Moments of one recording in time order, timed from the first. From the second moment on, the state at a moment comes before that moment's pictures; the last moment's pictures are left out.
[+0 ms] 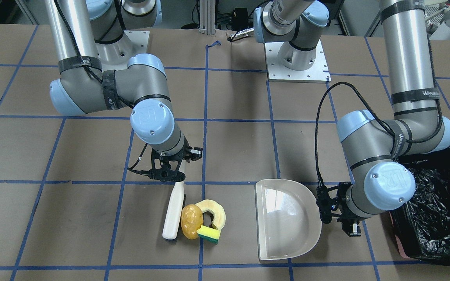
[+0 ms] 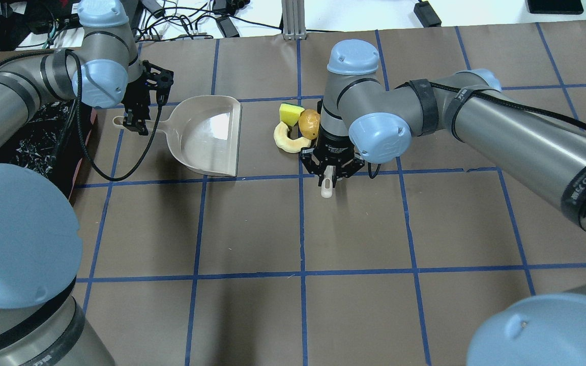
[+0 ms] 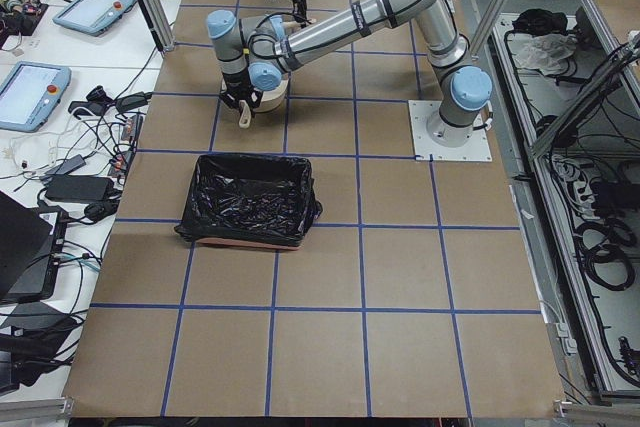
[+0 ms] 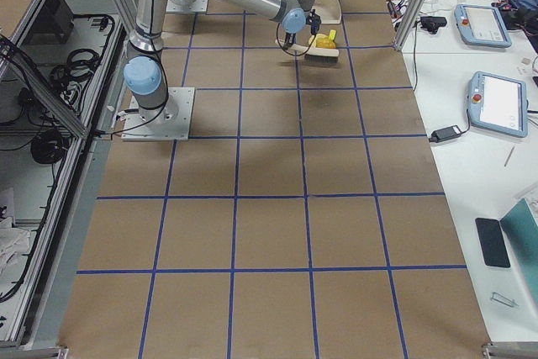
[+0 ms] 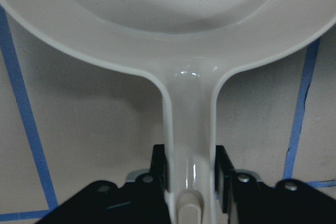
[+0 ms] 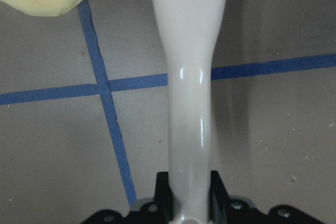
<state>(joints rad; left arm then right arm) -1.44 -2.16 -1.45 -1.17 1.75 1.70 1.83 -1.14 1.67 -1.93 -1.41 0.37</state>
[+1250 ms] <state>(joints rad) -1.45 -2.16 -1.45 -1.17 1.75 1.69 2.03 -1.00 1.51 -2.00 -1.35 0.64</state>
